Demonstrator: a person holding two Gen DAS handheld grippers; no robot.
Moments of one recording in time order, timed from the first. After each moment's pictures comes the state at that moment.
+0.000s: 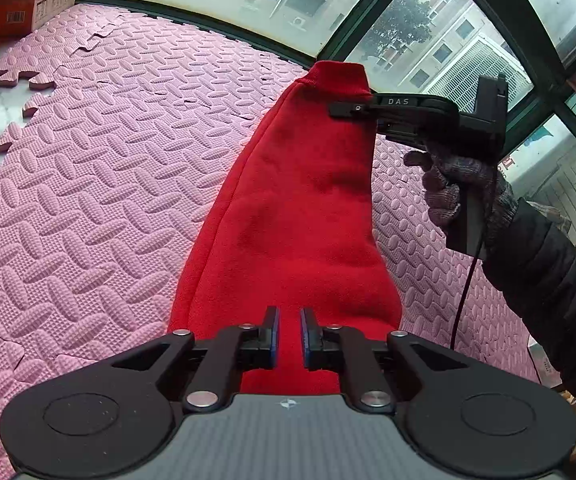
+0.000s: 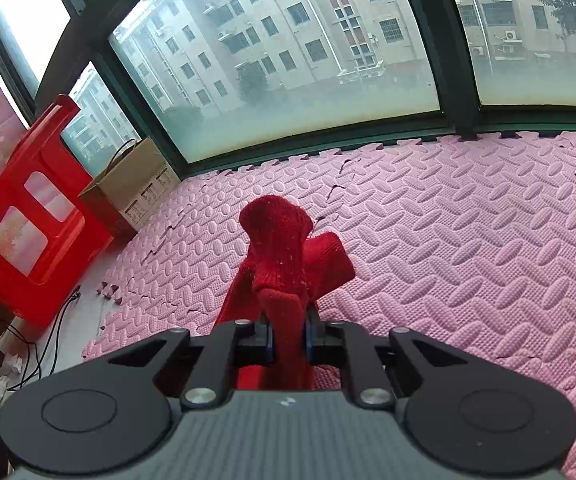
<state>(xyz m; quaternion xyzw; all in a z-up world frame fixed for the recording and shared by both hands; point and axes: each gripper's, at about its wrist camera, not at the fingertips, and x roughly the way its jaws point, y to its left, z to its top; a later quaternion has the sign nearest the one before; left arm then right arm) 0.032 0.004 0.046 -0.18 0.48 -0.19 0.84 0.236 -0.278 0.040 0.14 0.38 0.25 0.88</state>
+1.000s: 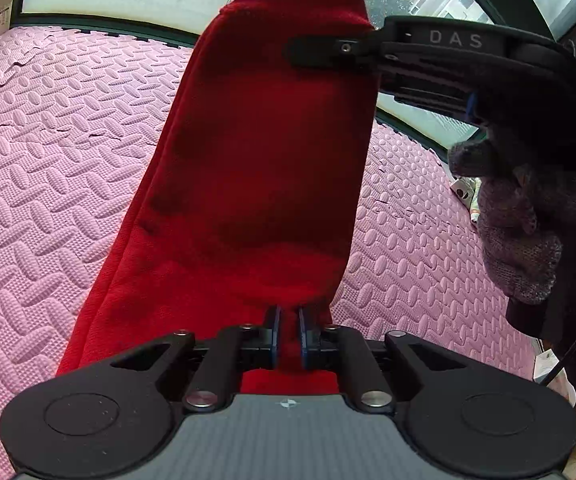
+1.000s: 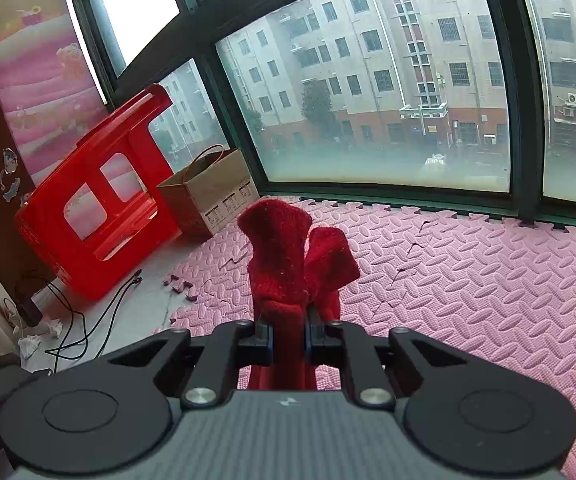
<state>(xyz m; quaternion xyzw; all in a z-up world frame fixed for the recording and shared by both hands) 0.100 -0.081 0.040 -0.14 0.46 -0.22 0.85 0.200 -0.247 0.101 0.07 0.33 0.32 0.89</state>
